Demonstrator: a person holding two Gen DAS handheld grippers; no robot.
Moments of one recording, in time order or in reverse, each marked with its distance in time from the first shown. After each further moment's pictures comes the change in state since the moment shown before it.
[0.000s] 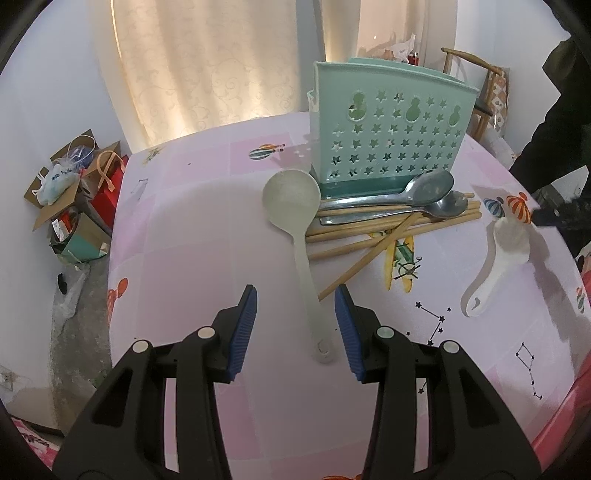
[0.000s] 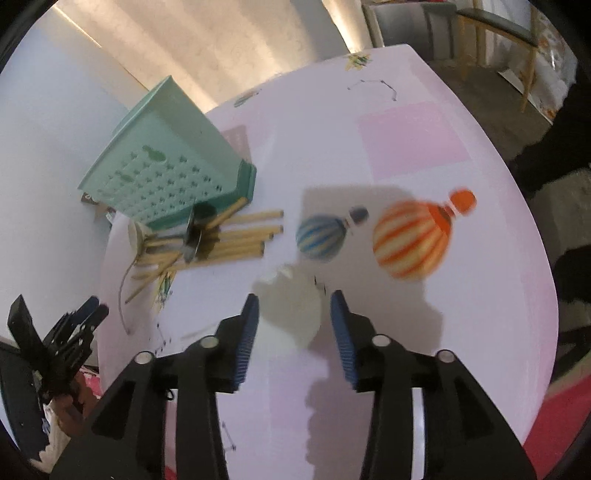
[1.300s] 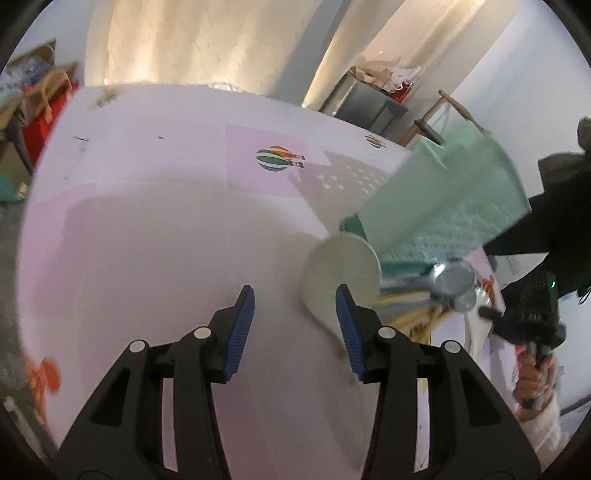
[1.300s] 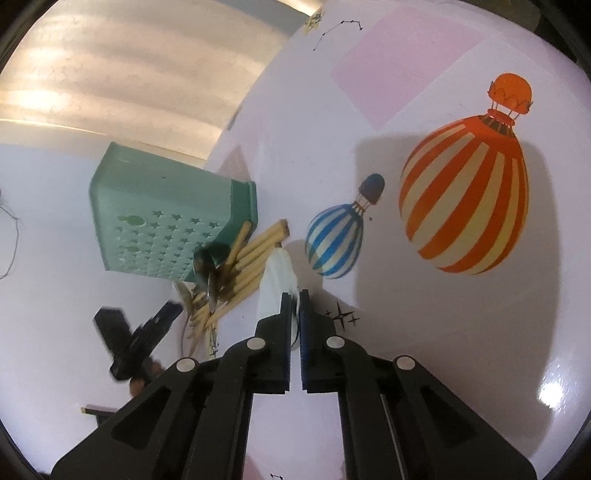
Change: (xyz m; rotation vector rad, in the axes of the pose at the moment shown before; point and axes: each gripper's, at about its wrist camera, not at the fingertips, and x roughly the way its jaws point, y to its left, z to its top) left arm 0.110 0.104 0.066 -0.270 0.086 -0.413; right arm 0.063 -0.053 0.011 0.324 -0.024 0.386
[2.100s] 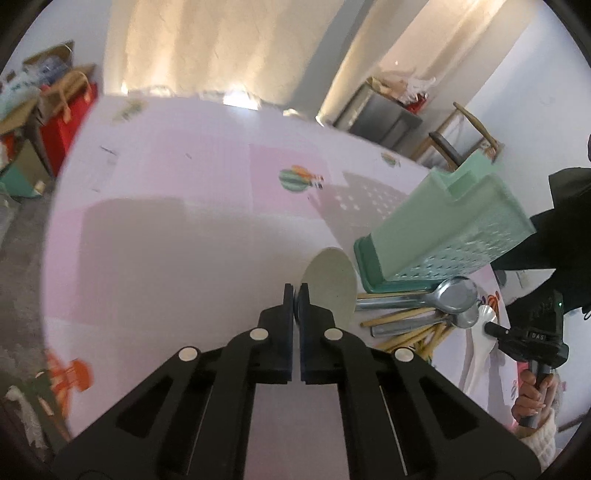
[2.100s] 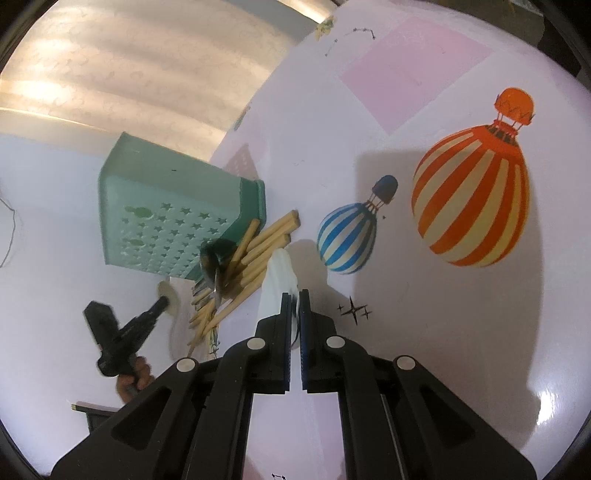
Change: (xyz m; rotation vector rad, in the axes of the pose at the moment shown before) left arm -0.033 -0.007 -0.001 -0.020 -0.059 0.098; right arm -0.005 0.014 -0.011 -0.038 -0.033 -0.037
